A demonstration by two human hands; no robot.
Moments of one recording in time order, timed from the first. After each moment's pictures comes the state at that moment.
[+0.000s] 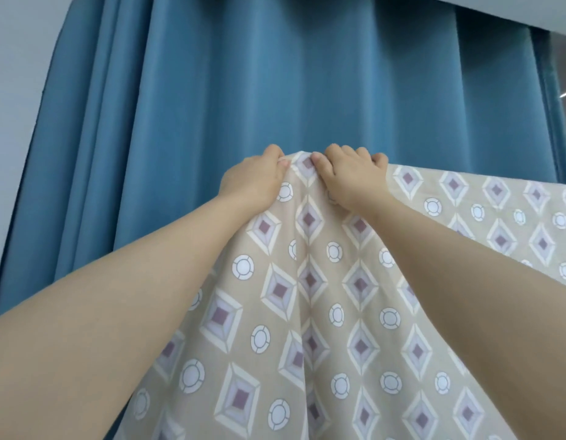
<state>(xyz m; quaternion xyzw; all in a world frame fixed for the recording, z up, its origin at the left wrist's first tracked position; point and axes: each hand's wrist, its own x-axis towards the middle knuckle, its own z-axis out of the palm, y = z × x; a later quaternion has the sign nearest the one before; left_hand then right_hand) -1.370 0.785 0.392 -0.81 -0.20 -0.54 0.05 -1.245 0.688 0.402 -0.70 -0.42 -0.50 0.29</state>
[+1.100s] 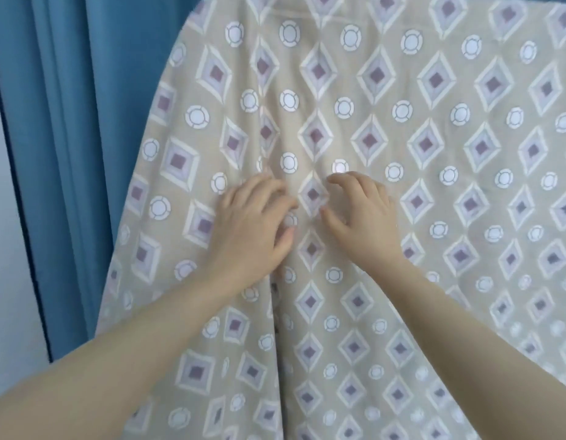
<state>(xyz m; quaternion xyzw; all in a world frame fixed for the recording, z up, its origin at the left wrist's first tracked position) -1.348 0.727 0.159 -0.82 -0.12 -0.53 0.19 -1.207 0.628 0.166 -0.67 -0.50 -0.35 0.43</state>
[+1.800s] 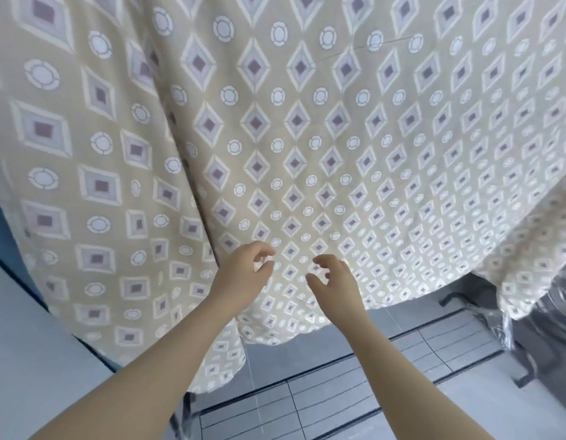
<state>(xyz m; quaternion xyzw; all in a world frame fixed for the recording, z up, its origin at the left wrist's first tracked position) -1.358 0.563 -0.081 -0.87 -0.24 -0.20 -0.38 -1.259 0.426 -0.109 -0.84 -0.27 0.11 0.46</state>
